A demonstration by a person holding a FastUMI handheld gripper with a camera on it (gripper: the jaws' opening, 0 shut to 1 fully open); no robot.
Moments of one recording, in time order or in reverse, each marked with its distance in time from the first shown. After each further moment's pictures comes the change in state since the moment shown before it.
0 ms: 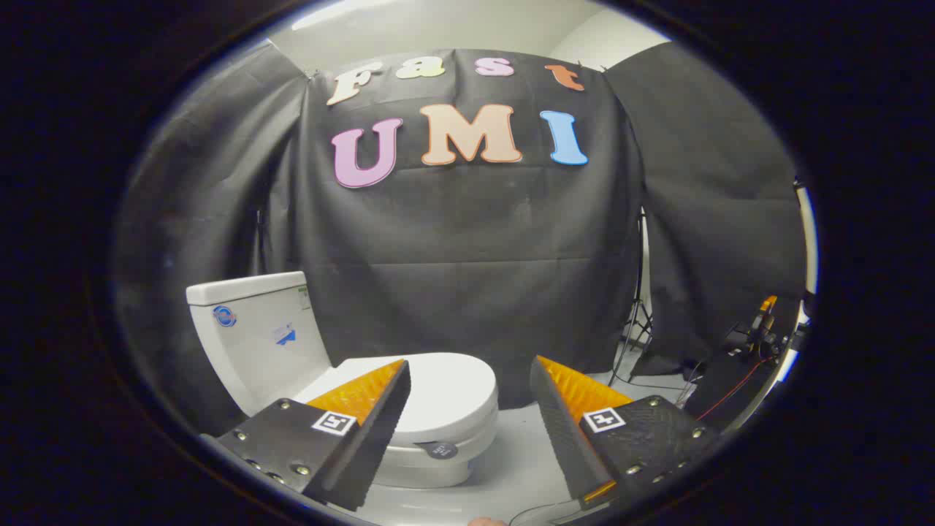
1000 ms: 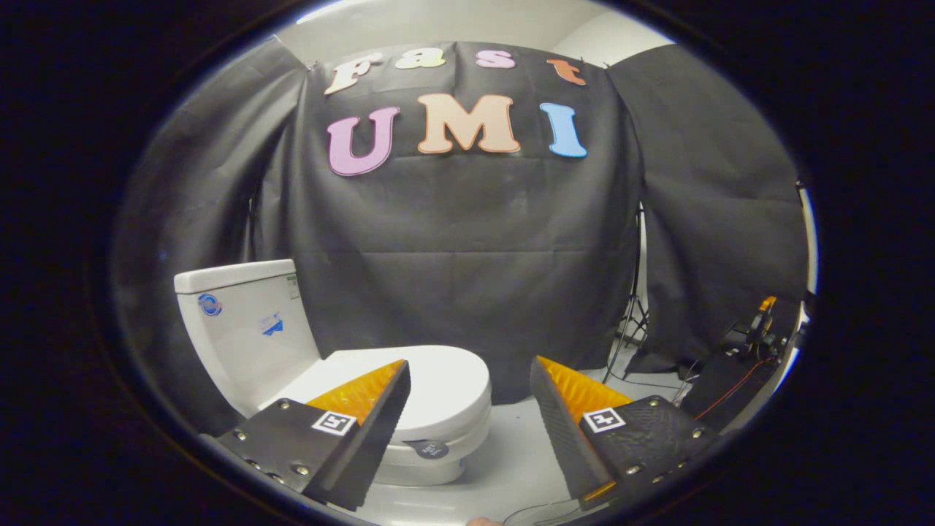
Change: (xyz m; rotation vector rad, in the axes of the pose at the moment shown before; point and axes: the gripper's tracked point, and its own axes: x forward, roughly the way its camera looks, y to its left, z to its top) arm 0.024 -0.004 -0.021 -0.018 0.046 -0.019
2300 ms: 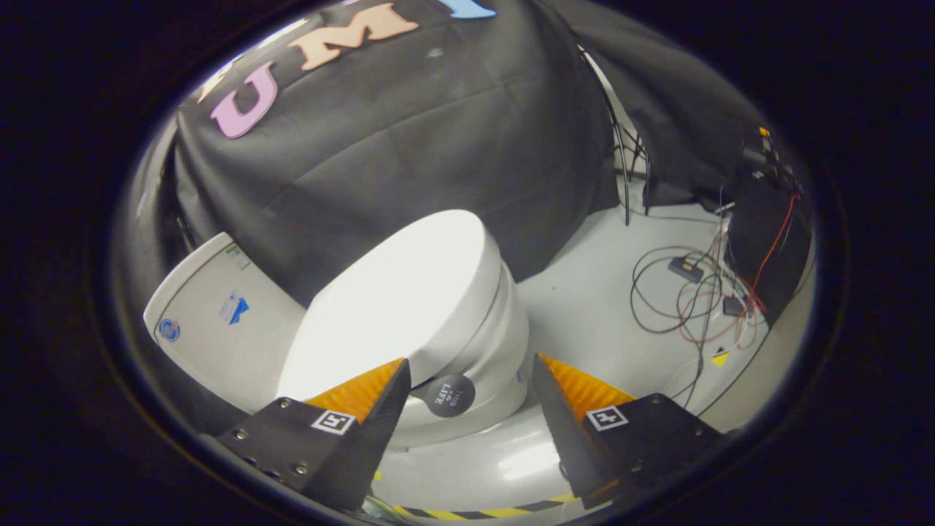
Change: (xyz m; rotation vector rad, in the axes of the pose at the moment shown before) arm 0.072 0.024 -0.194 0.439 0.528 -0.043
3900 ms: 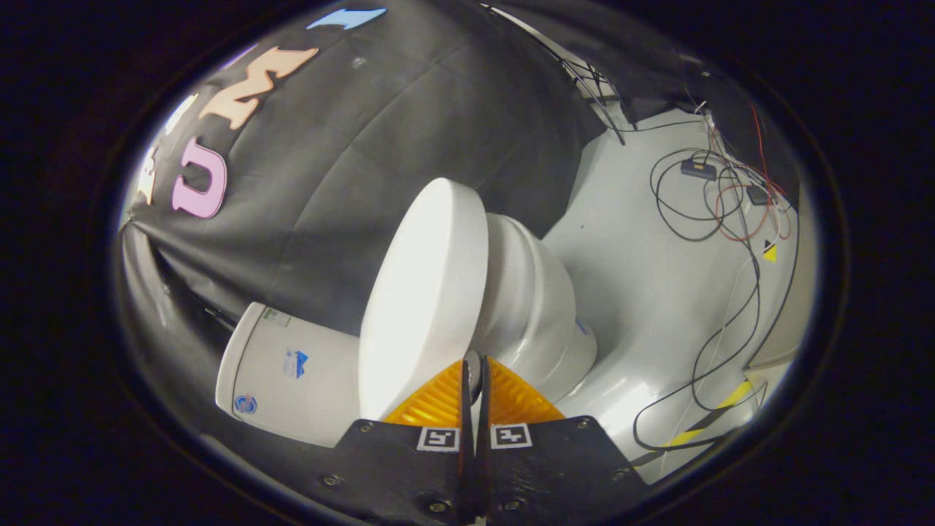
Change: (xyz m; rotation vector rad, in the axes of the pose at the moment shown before) arm -0.003 0.034 -0.003 0.335 0.099 0.131
